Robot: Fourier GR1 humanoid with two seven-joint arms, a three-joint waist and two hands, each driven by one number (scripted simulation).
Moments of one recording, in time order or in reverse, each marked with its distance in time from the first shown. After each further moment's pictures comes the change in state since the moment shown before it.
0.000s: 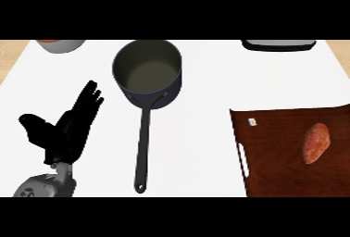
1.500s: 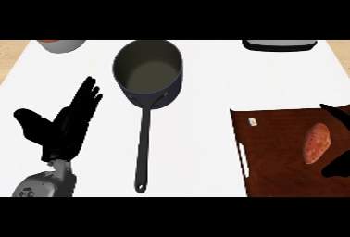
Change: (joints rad) left arm -0.017 -0.079 0.083 -0.029 -0.078 -0.078 0.063; right arm -0.185 0.321 0.055 0.174 0.408 0.052 0.086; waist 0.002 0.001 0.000
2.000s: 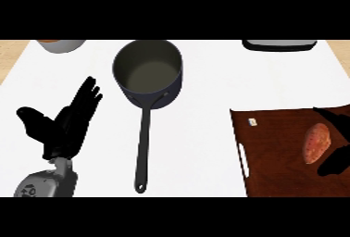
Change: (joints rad) left arm -0.008 -0.018 0.029 0.032 -0.011 -0.030 -0.014; right arm -0.050 0.034 0.022 0.116 0.118 0.033 -0.029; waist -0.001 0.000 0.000
